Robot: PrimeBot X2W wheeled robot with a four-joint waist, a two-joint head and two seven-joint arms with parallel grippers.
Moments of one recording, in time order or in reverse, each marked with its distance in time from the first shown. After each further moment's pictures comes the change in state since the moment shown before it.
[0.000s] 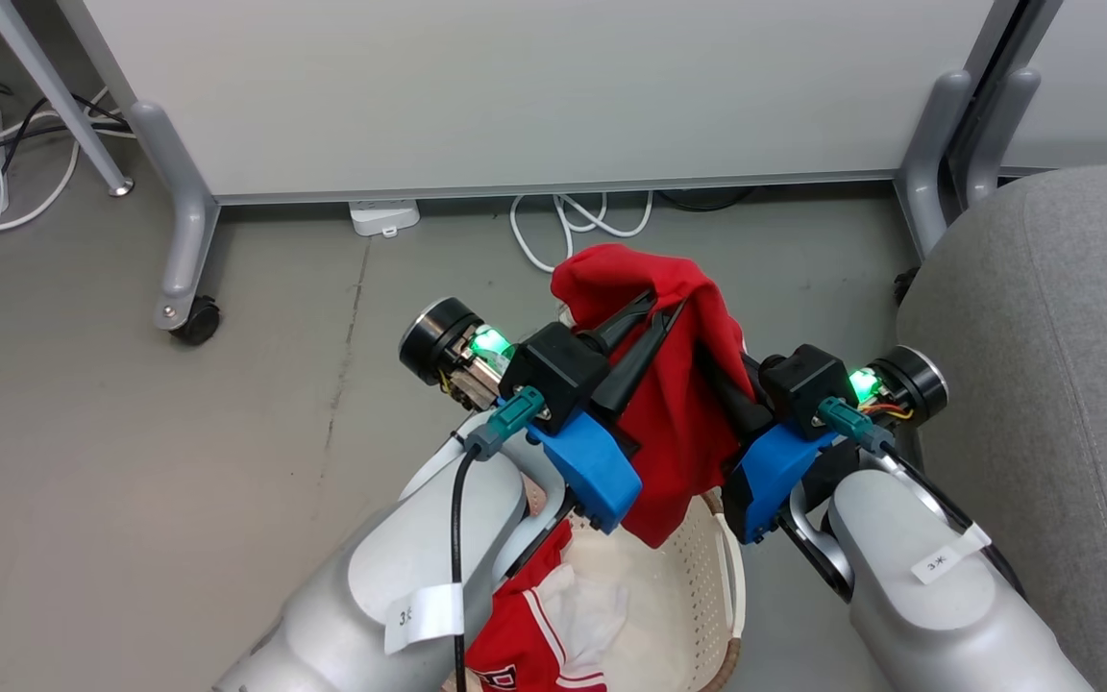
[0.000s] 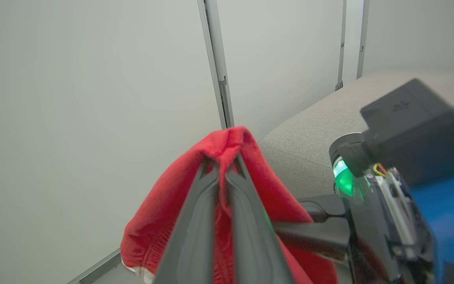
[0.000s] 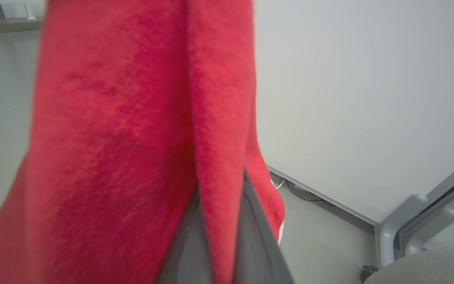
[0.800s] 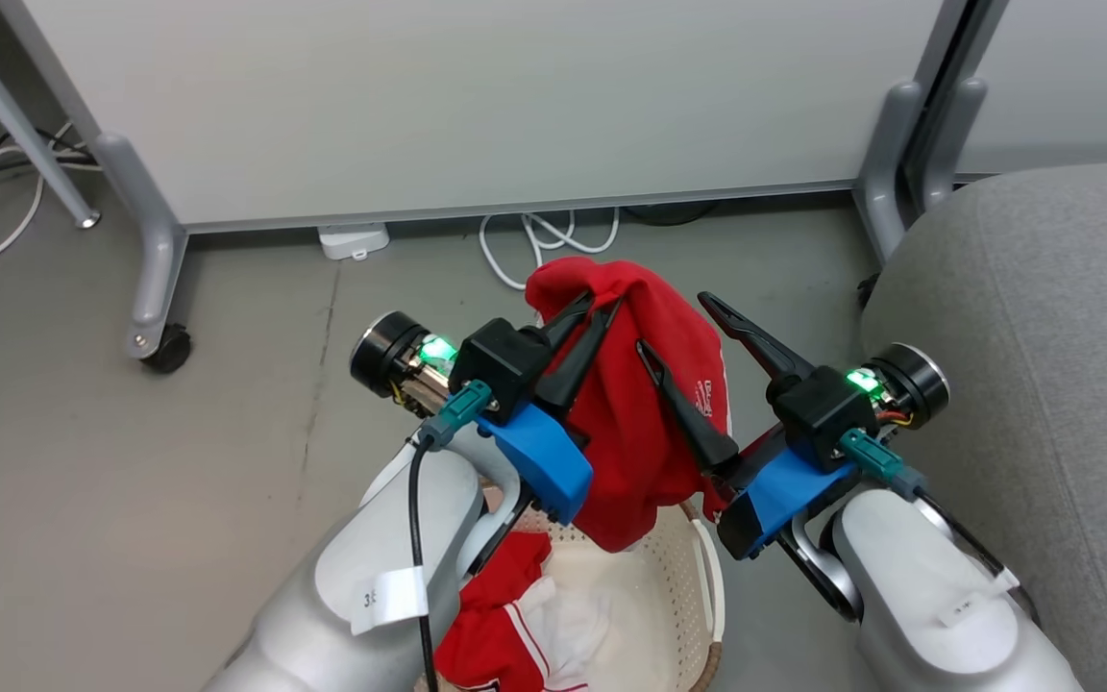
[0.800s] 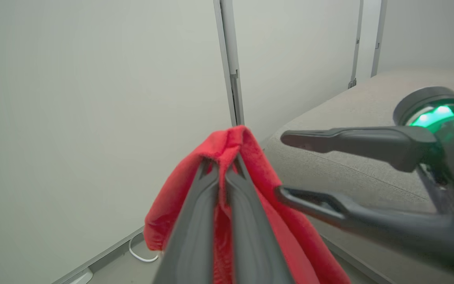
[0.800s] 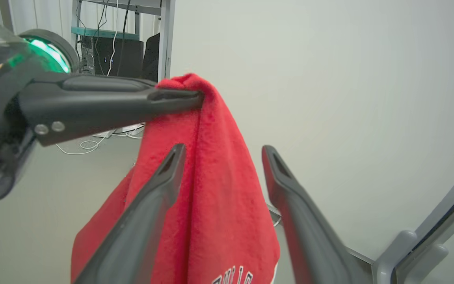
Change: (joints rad) left arm 0.037 0.007 0.111 0.067 0.048 -0.019 0.000; right arm 0.110 -0.039 0.017 -0.291 0.032 0.000 0.000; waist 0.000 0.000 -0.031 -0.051
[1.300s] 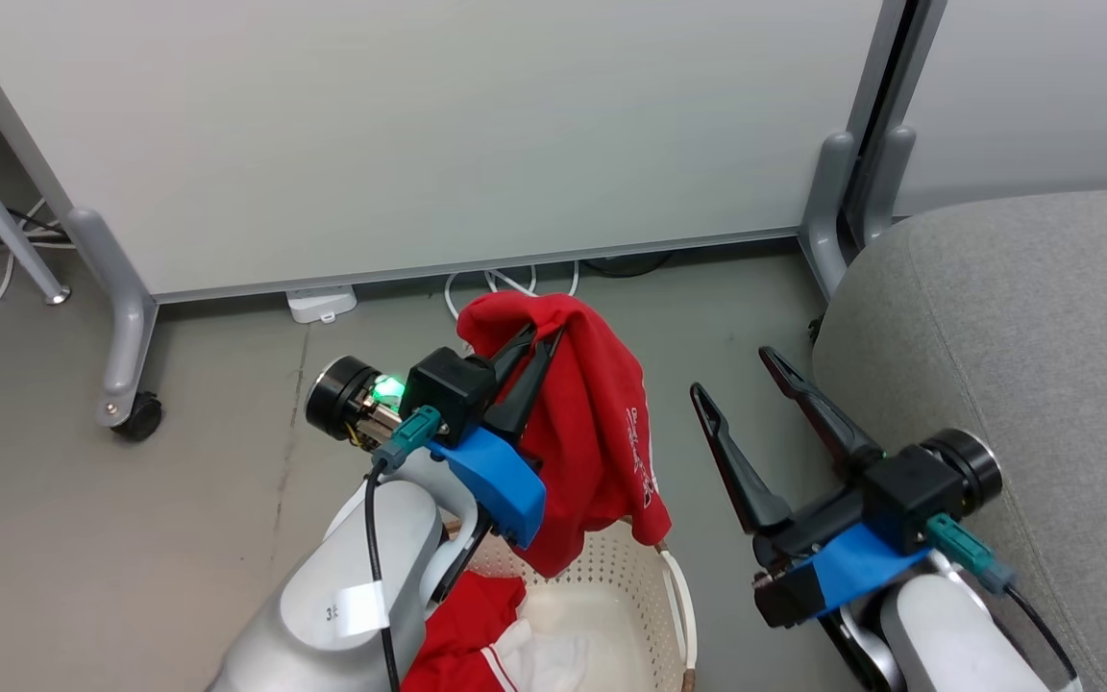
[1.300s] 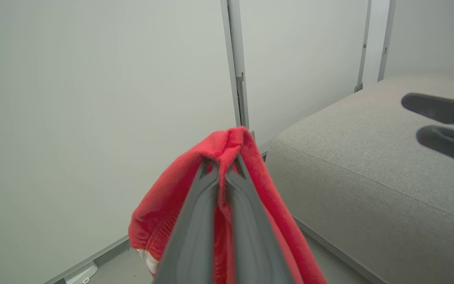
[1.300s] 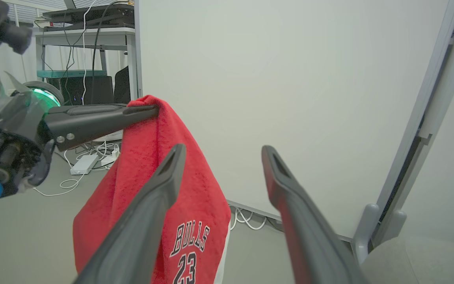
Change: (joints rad) left arm 0.073 0.030 0.061 0.018 -0.010 0.002 0.000; right arm 0.257 0.012 -0.146 -0.224 0.030 0.000 0.000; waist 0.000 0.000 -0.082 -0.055
